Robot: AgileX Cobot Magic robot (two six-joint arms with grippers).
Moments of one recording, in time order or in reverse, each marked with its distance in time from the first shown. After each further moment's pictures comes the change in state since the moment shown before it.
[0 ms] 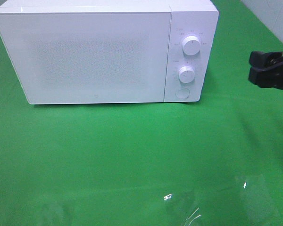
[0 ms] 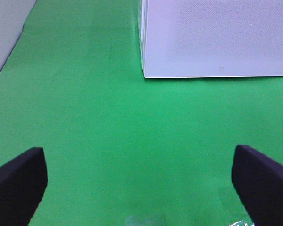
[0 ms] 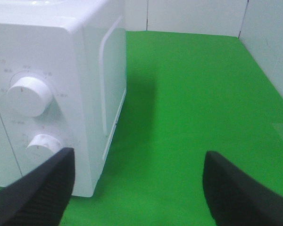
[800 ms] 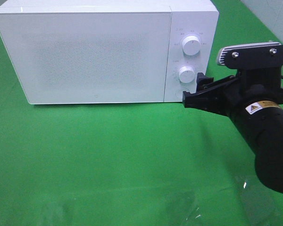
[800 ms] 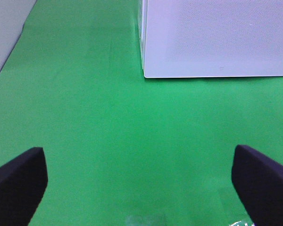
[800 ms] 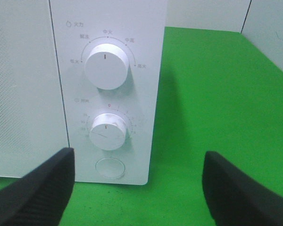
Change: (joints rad) left arm 0.000 0.000 0.000 0.000 0.000 0.000; right arm 0.581 0.365 -0.094 0.700 -0.456 -0.217
